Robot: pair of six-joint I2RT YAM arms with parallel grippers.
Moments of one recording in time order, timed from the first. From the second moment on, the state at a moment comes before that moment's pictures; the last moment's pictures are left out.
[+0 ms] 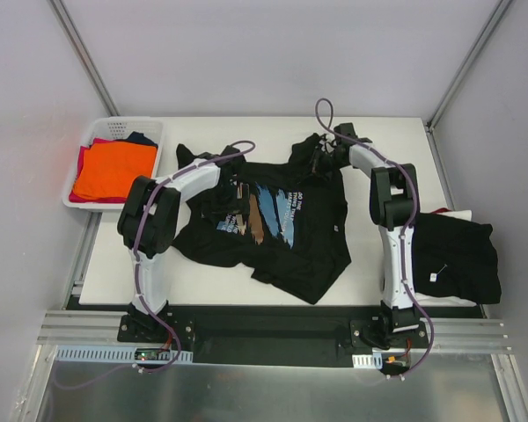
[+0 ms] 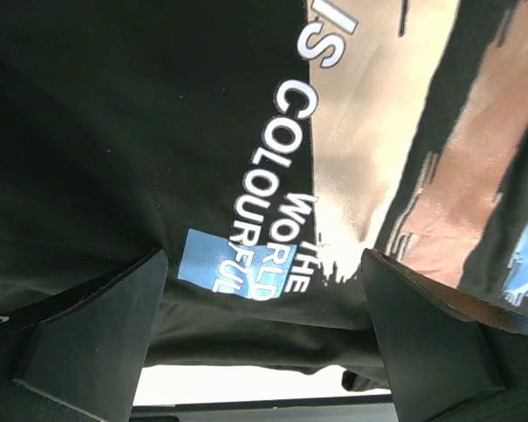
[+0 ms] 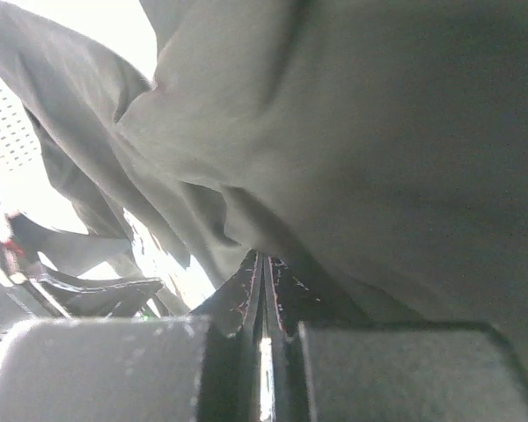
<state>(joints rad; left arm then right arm) -0.44 2.00 1.45 -0.90 0.05 -0.50 0.21 2.43 1.91 -0.62 -0.71 0.49</state>
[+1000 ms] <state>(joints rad) -0.52 1.83 1.57 -0.99 0.02 -0.56 0.11 2.16 1.73 -0.60 -0.68 0.54</state>
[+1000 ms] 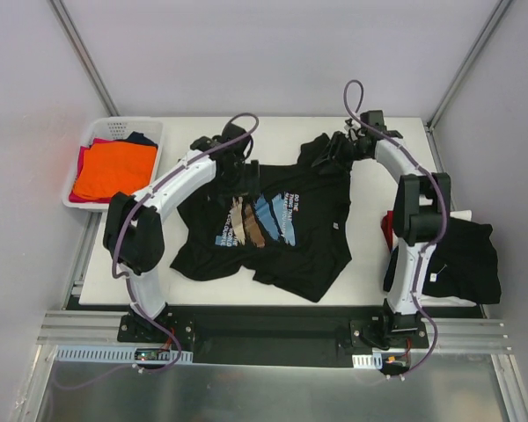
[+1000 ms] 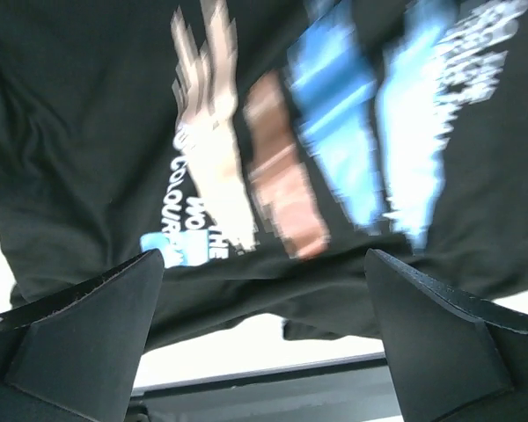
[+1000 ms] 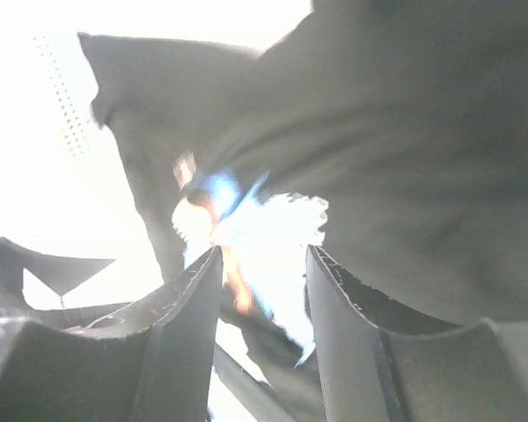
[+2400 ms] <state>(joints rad) -0.52 1.72 1.25 -1.05 0.05 -0.50 0.31 1.04 0.51 -0.89 -0.53 0.49</state>
